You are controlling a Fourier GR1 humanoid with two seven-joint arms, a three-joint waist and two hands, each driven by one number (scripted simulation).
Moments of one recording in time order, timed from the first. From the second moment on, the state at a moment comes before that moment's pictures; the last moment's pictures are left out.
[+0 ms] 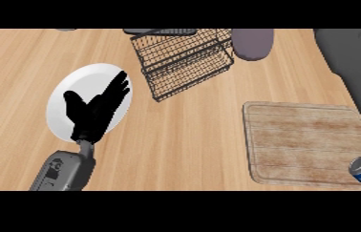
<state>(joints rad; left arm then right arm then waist) -0.23 0.19 -0.16 -1.44 0.21 0.04 0.22 -1.22 -0.48 0.29 -1.28 0.20 0.06 0.69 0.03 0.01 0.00</state>
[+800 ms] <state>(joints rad) -0.20 0.17 -0.17 -1.46 0.19 0.02 0.21 -1.36 -0.10 0.14 -0.74 0.22 -0.18 0.38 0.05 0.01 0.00</state>
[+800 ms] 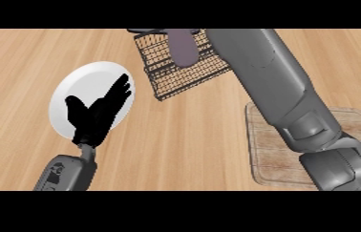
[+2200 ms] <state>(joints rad) -0.17 0.17 -0.12 -1.47 0.18 0.01 0.21 -1.35 -0.28 -0.09 -0.53 0.03 -0.27 0.08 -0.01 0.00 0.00</state>
